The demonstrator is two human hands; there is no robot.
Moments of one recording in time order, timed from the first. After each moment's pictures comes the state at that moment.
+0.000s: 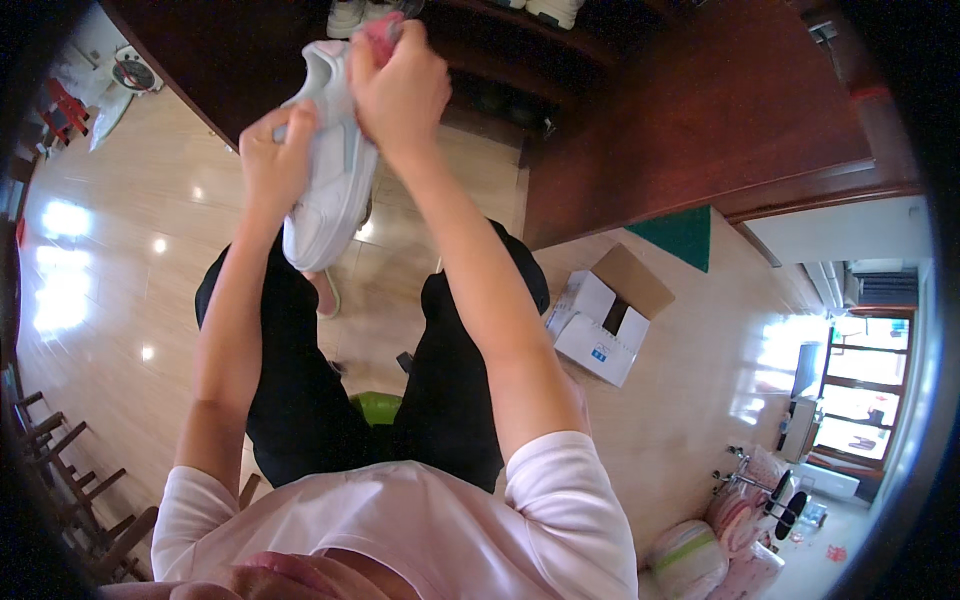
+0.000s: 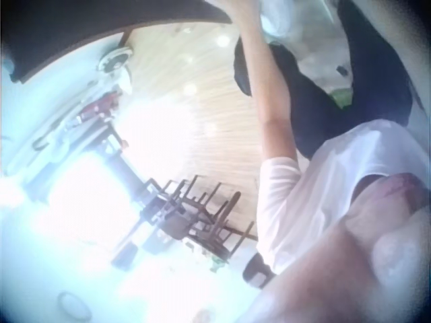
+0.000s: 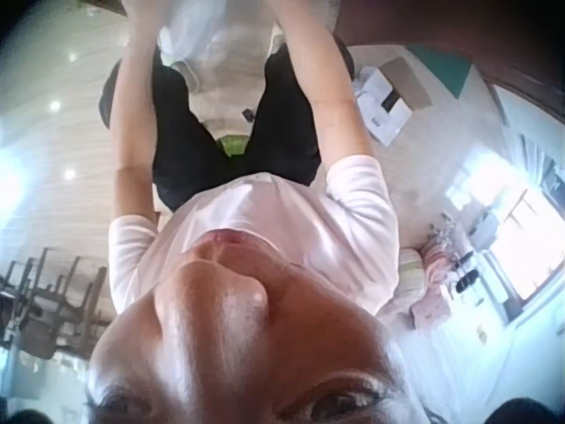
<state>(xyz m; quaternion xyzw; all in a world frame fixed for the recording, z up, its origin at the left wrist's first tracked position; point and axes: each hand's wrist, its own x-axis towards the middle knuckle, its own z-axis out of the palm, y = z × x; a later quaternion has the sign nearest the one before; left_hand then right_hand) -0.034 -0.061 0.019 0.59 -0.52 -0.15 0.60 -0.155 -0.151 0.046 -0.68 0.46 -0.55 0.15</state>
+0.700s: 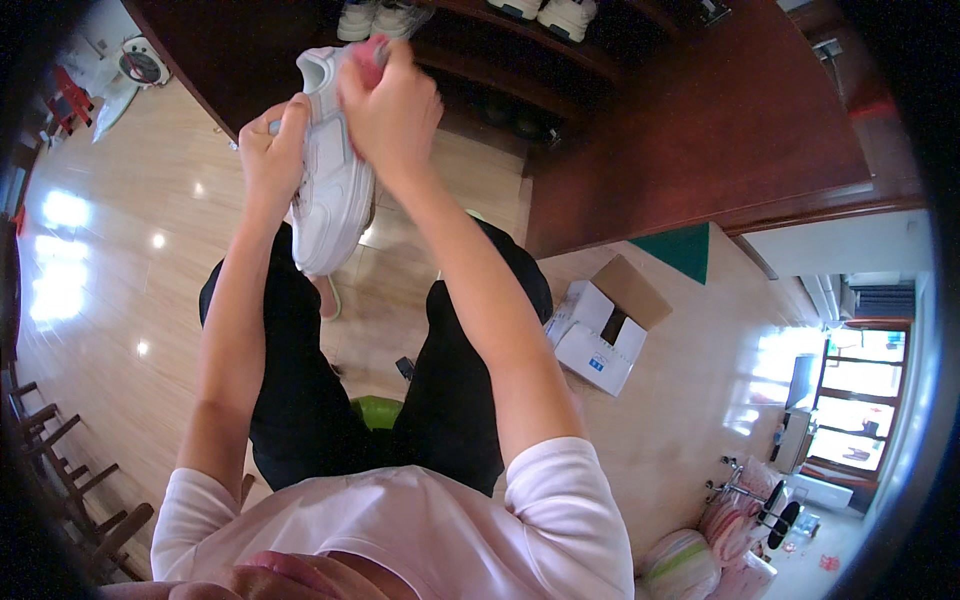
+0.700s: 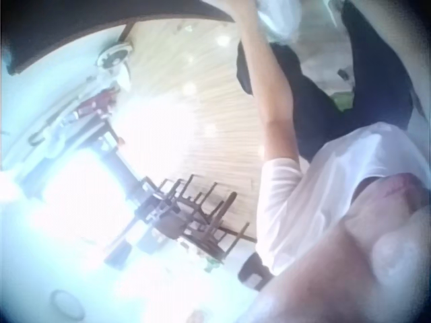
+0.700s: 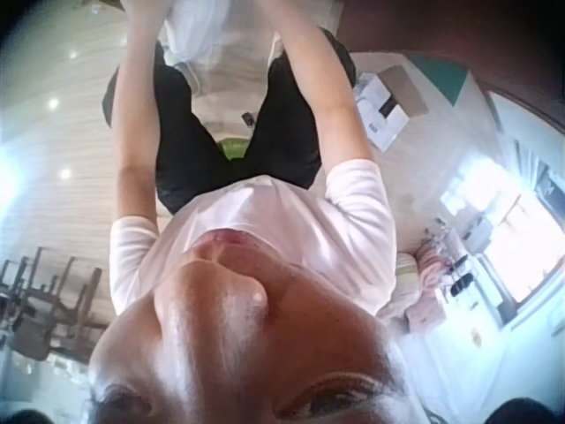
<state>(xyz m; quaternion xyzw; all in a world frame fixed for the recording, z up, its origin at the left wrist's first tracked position) -0.022 -0.065 0.020 0.61 -0.39 -0.27 0.63 -0.143 -0.134 0.042 -0.71 0.48 -0.49 0.16</state>
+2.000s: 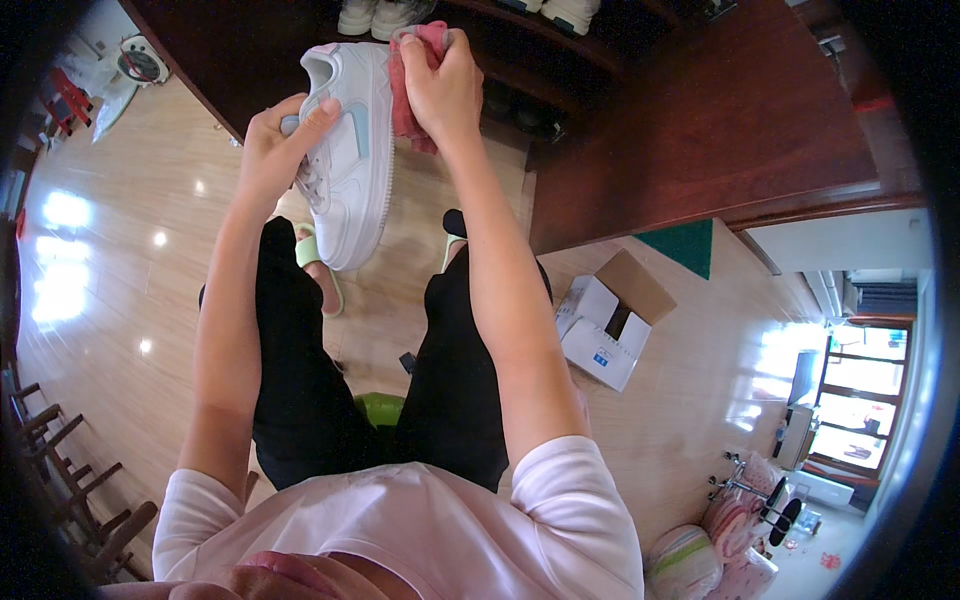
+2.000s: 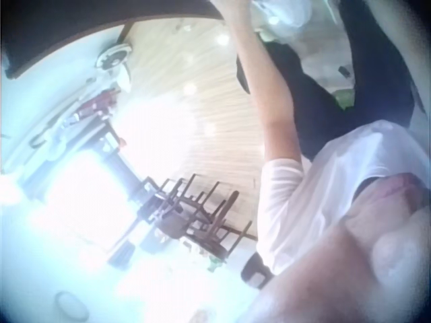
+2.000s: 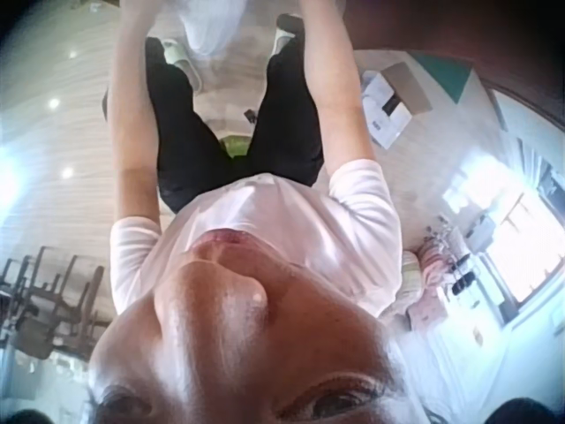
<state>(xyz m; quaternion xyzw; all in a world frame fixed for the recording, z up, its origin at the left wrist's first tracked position) -0.007 -0.060 0.027 0.57 -0.53 -0.33 0.54 -0.181 -0.177 0.031 -0.67 0.46 -0.52 0.27</state>
